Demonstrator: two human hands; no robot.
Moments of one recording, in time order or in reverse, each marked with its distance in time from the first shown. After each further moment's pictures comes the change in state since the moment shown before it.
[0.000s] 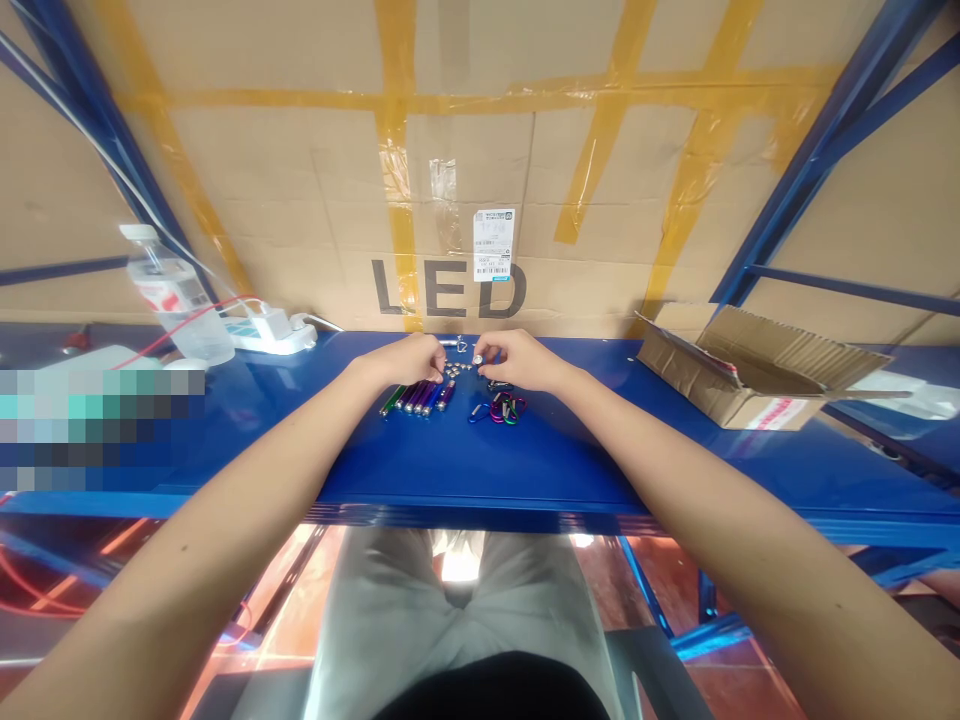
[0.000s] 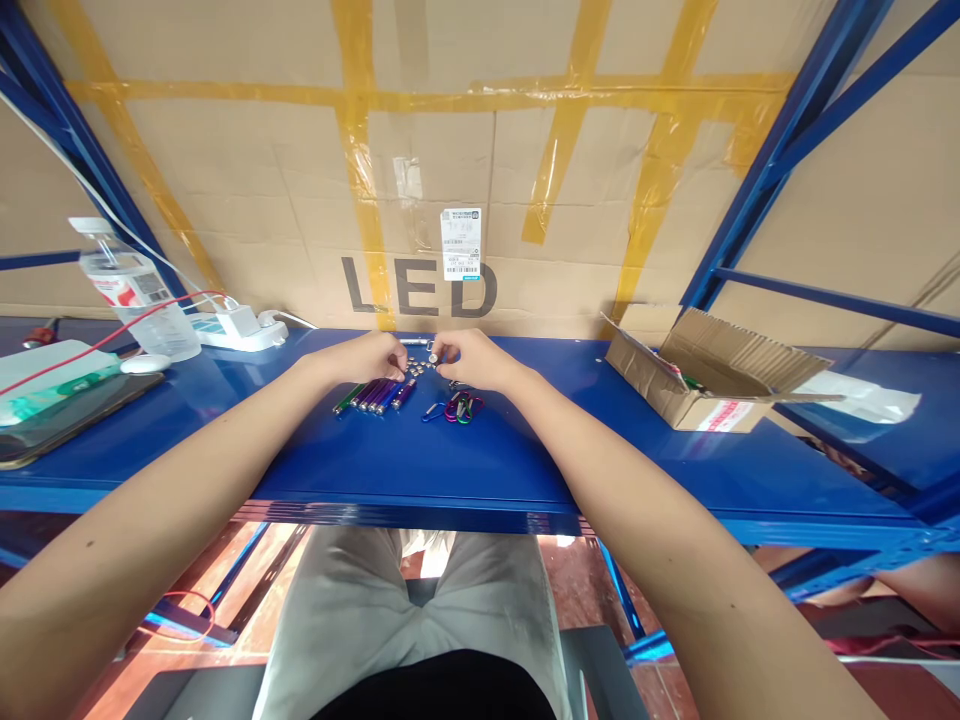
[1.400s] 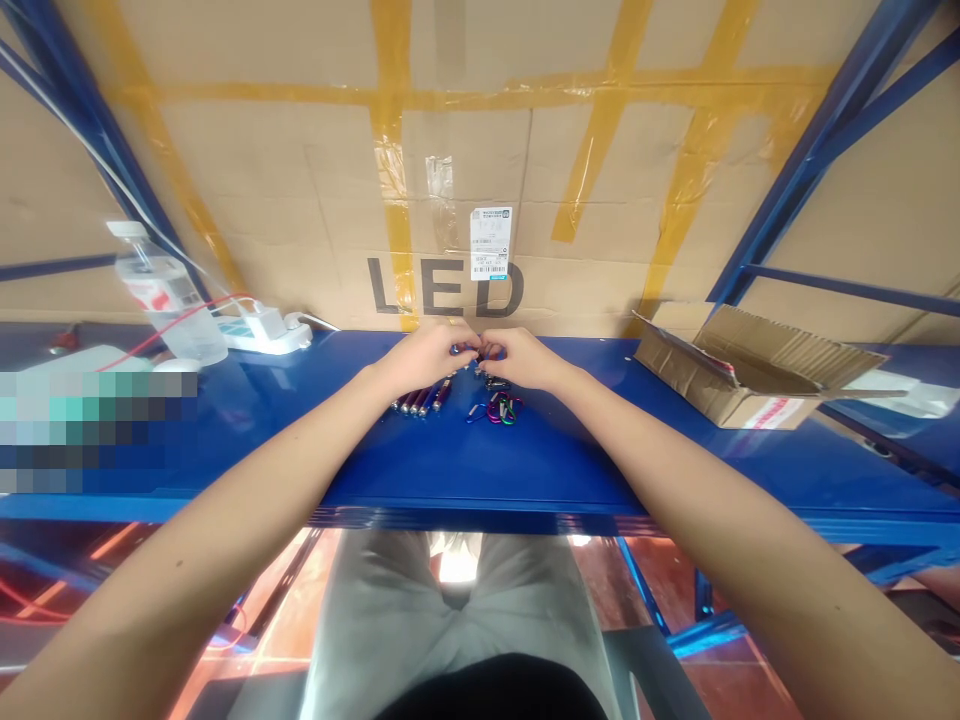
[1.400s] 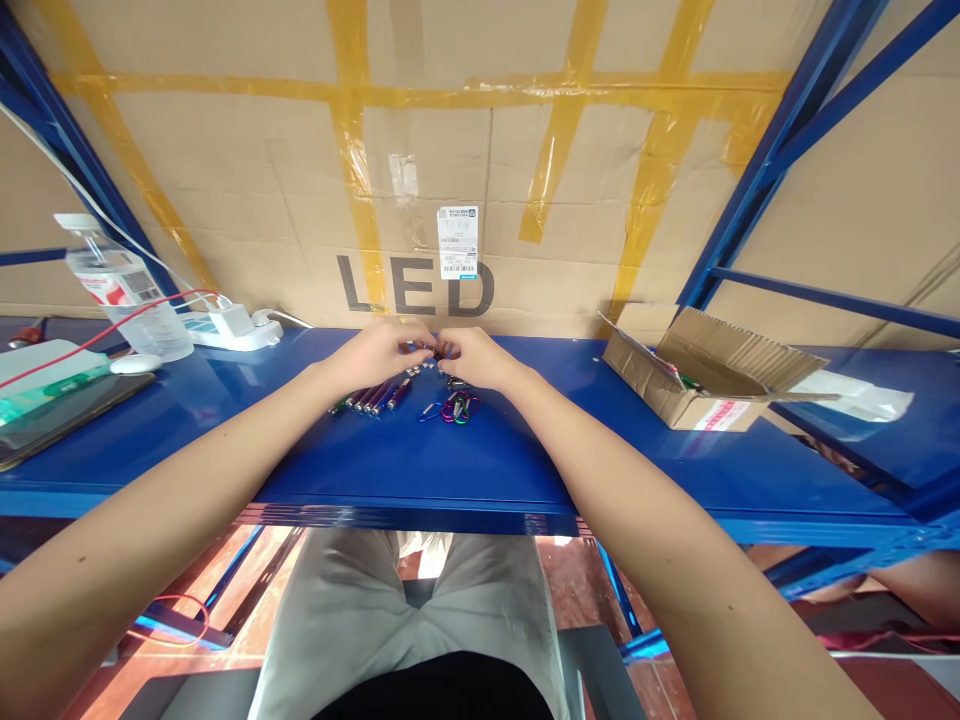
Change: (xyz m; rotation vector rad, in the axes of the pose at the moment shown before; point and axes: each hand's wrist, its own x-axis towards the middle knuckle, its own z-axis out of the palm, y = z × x) left_hand -0.009 0.044 0.004 -0.054 0.418 0.388; right_hand 0.000 0.005 -0.002 -0.033 0.027 0.044
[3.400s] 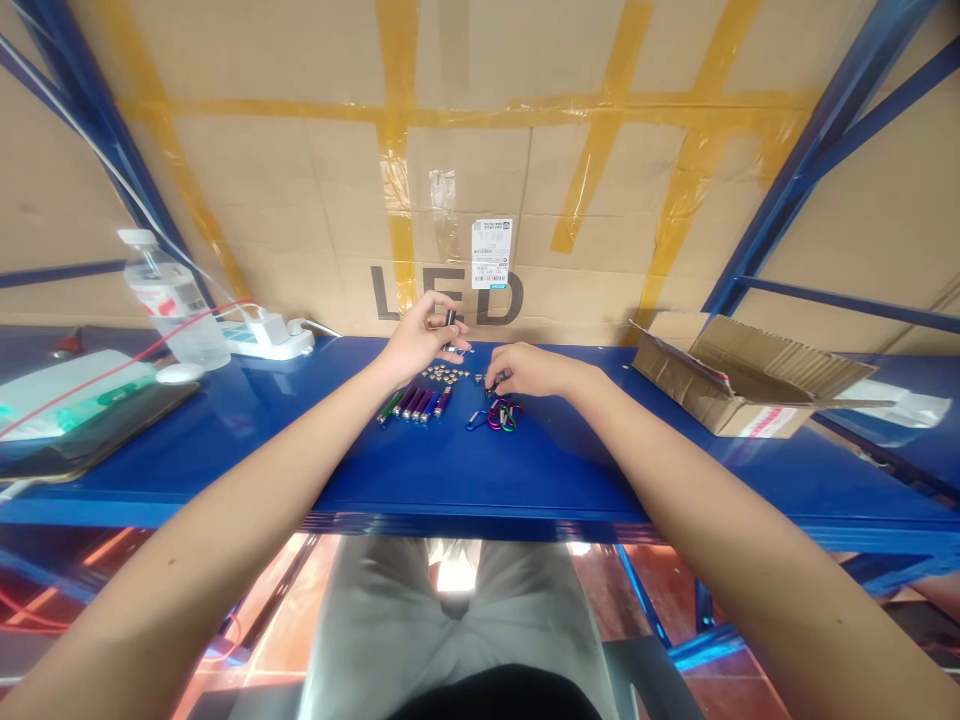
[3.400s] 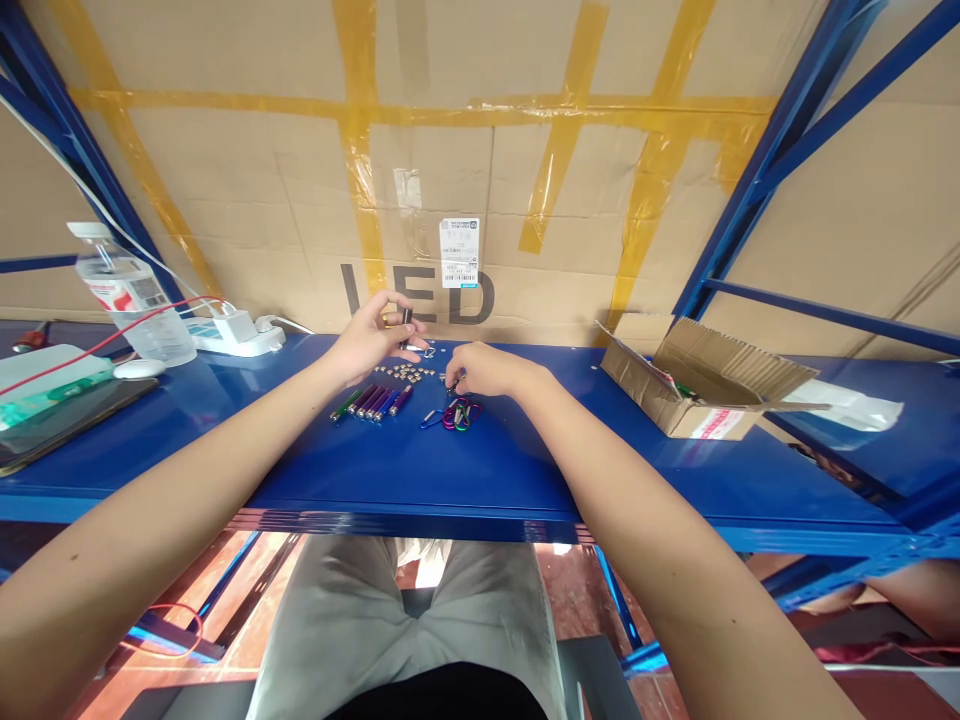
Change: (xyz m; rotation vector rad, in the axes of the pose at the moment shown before) left_hand 0.008 -0.004 0.001 -0.944 0.346 -0.465; right_hand -0.003 -0.011 -0.023 -0.256 -0.370 0.025
